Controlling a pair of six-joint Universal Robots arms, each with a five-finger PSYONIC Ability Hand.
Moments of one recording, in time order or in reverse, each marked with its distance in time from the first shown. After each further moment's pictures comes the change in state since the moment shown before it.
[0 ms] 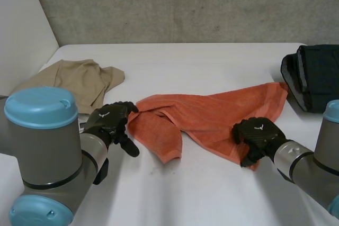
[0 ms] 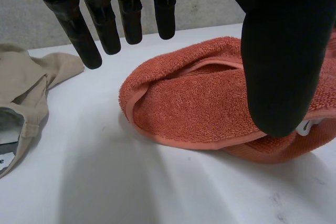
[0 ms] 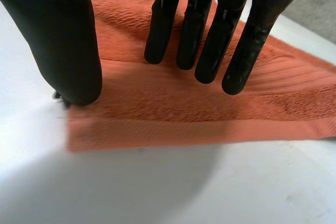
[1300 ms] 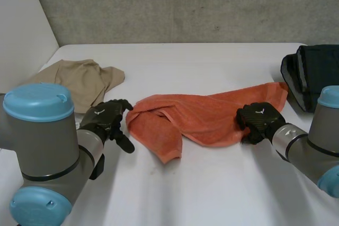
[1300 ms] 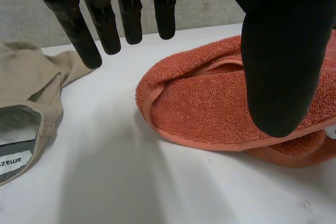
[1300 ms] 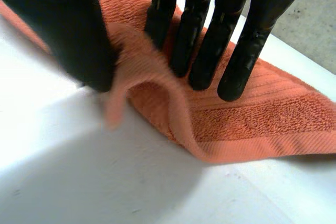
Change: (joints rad) left arm 0.036 -0.013 0.007 0.007 0.003 0.008; right arm -0.010 0.107 -0.167 -0.004 0.011 -0.012; left_hand 0.000 0.000 0.000 0.000 0.000; right_hand 0.137 0.148 0.158 0.160 0.160
